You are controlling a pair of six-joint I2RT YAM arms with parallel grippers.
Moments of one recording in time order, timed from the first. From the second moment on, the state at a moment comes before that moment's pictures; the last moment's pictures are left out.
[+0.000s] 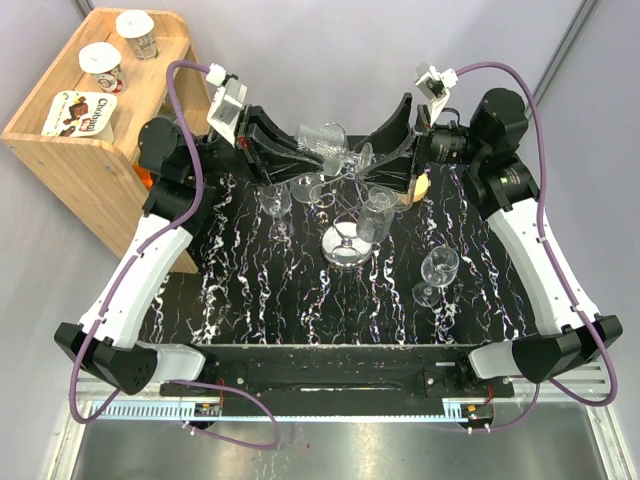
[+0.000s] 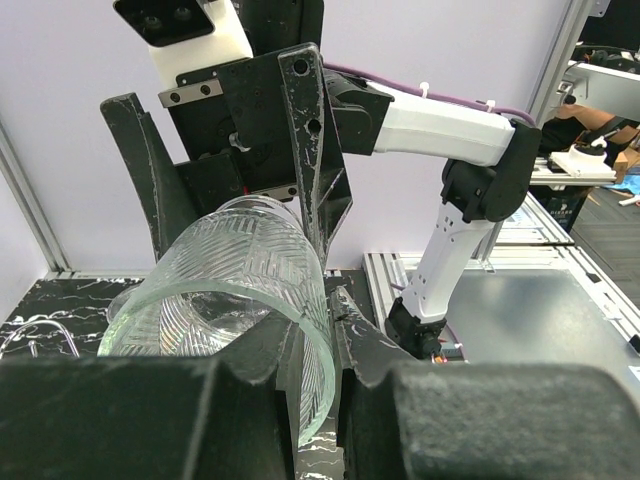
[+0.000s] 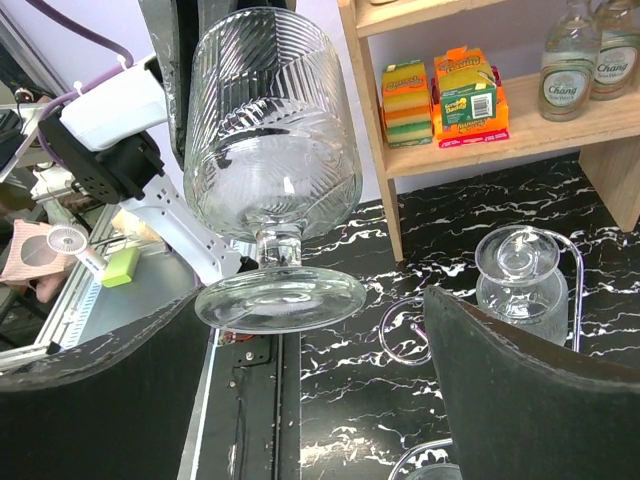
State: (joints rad) left arm -0.42 1.30 1.54 0.33 1.16 -0.56; right arm 0.34 1.38 1.66 -0.10 -1.17 0.39
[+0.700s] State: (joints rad) left arm -0.42 1.32 1.51 0.37 1.17 -0.59; right arm 0.34 1.38 1.64 -0.06 -1.19 0.43
